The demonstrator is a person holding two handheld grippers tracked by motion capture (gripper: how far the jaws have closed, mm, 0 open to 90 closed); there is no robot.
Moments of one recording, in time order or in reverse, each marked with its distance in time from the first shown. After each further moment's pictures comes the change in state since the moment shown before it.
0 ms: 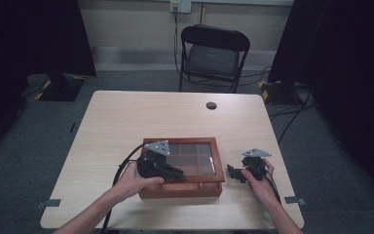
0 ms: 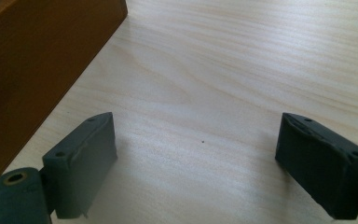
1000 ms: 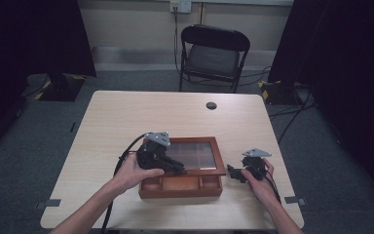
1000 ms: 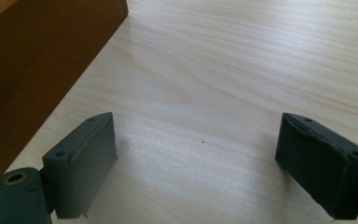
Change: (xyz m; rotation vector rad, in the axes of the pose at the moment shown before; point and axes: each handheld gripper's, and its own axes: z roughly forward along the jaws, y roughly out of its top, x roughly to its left) left arm 0.003 0.022 -0.015 0.006 0.003 -0.013; right arm 0.000 0.000 0.000 -0.001 0.000 -0.003
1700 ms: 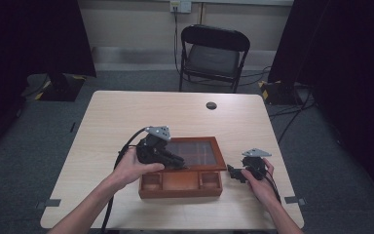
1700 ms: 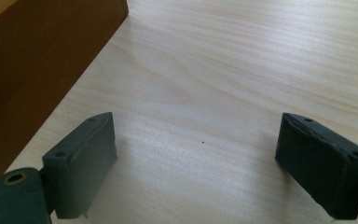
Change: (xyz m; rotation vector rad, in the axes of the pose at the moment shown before) left arm 0.001 0.015 -0.009 0.002 0.020 0.009; right arm 0.000 0.000 0.000 0.000 0.001 -0.002
